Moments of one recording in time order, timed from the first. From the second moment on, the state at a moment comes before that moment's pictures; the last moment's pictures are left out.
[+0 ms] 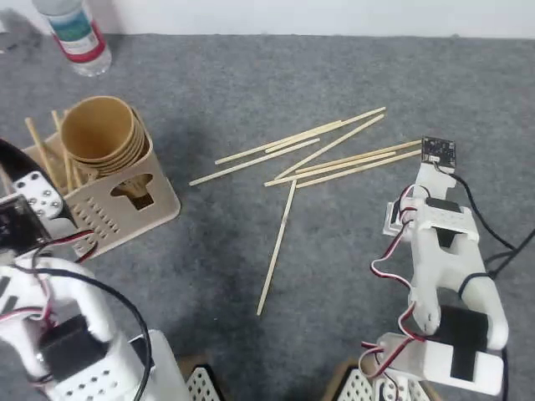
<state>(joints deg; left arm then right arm) -35.7 -76.2 50.1 35.2 -2.9 8.4 -6.9 47.1 40.4 0.1</state>
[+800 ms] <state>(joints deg) -40.4 -77.1 65.6 31.1 6.8 8.2 -6.9 47.1 40.4 0.1</state>
